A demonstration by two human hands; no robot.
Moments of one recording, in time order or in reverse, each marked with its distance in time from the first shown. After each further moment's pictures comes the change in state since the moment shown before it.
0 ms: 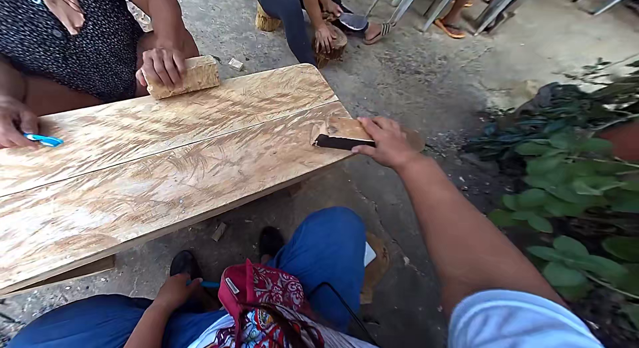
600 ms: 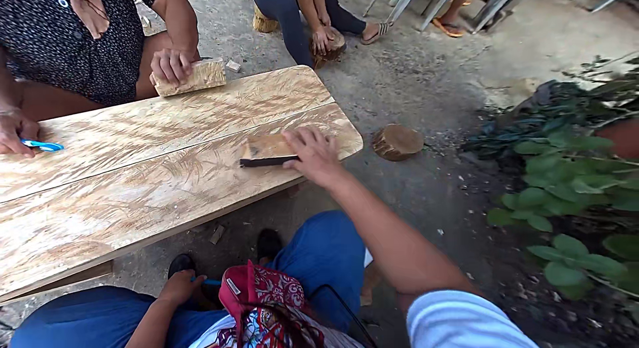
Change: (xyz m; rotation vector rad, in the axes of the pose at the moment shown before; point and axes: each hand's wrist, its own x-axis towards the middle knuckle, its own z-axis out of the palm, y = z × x) left_hand 0.009 0.021 -0.010 0.061 -0.023 0.038; right_hand -0.007 -0.144 0.037 0.011 0.080 -0.265
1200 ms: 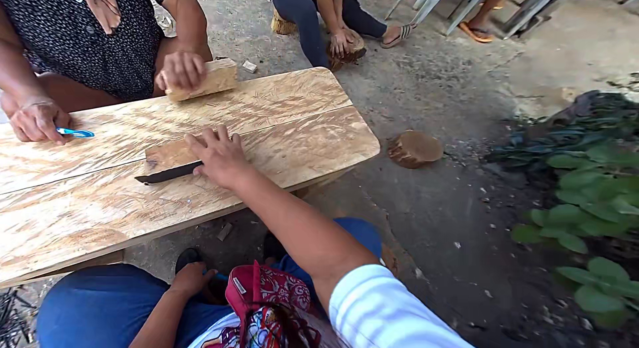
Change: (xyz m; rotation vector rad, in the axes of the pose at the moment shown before) left_hand -0.006 0.016 -0.003 0.020 0.014 -0.001; right_hand 0.082 -0.178 0.036 0.077 -0.146 -0.247
